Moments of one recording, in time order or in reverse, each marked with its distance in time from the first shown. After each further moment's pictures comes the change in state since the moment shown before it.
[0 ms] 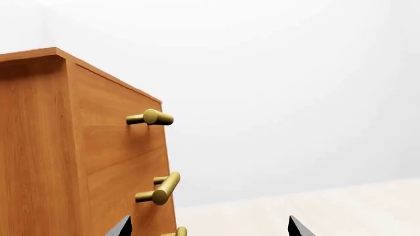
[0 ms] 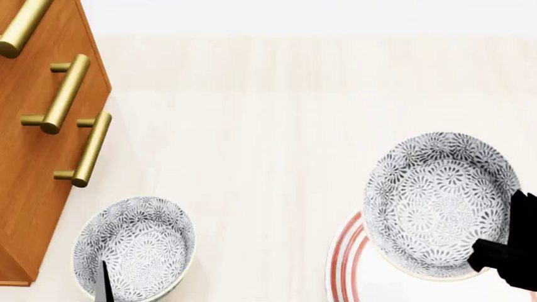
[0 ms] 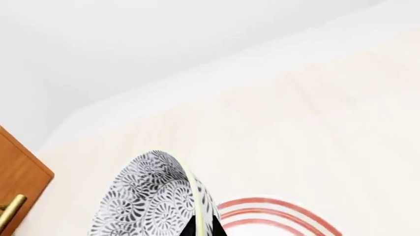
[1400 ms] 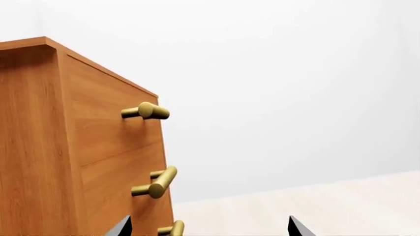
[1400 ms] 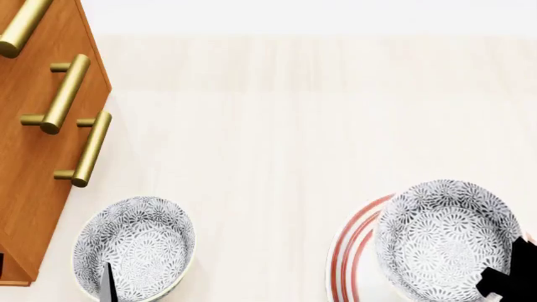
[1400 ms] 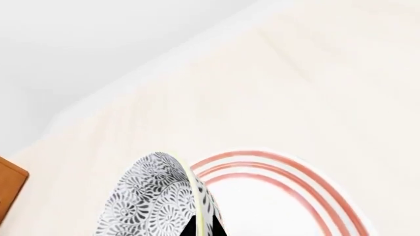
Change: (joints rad) left arm -0.010 -0.015 0.024 -0.010 -0.010 -0.012 -0.012; right arm -0.085 -0.101 -0.001 0.101 0.006 -0.010 -0.023
